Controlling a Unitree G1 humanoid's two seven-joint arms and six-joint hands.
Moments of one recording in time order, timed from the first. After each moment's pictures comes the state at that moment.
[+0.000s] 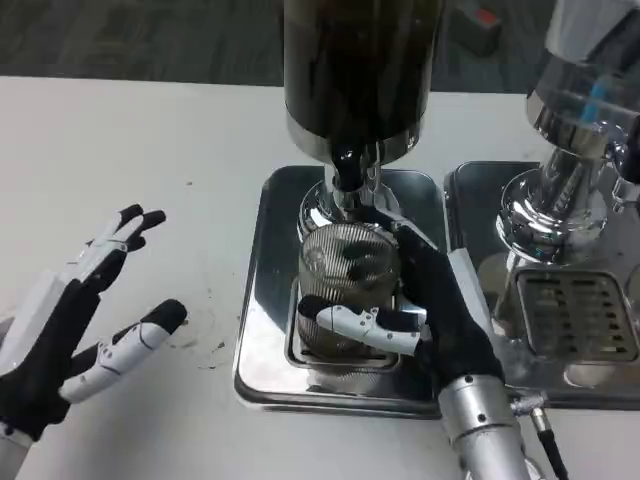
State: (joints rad) left arm 0.04 0.53 0.09 0.54 0.38 -0.86 0.09; right arm -0.03 0.05 0.27 0.22 -0.29 -0.15 -0.21
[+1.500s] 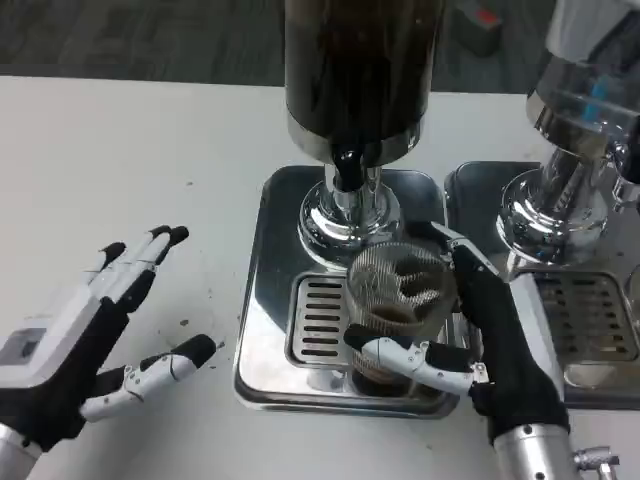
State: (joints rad) left arm 0.06 0.61 0.02 0.50 0.60 -0.82 0.23; right arm 0.22 -0.01 0.26 -0.09 -0.41 -0.15 -0.23
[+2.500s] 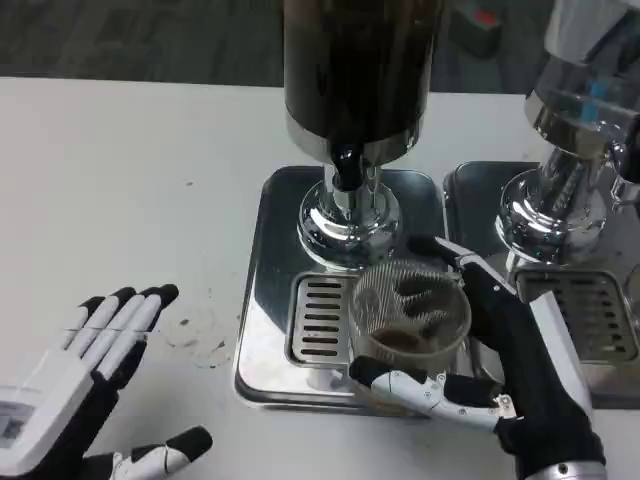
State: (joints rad) left arm 0.38 0.68 0.03 0.18 0.75 -0.69 0.37; right arm 0.40 -0.05 0.26 -0.33 -0.38 -0.14 -0.11
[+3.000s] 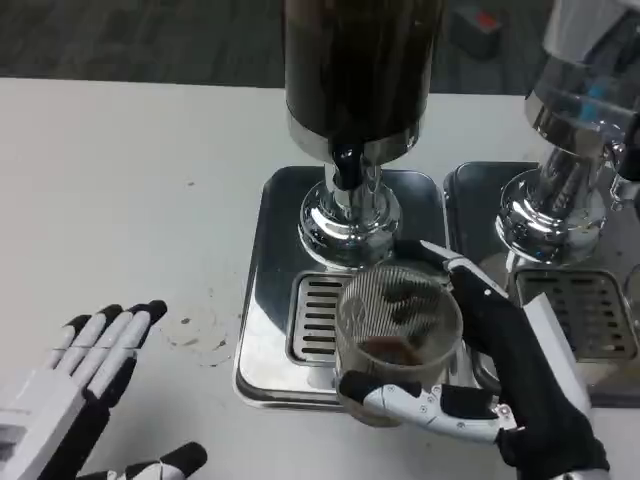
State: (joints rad) left arm 0.46 0.66 0.06 0.11 0.75 -0.63 0.37; right arm 0.45 -0.07 0.27 -0.41 -0.37 -0.14 -0.04
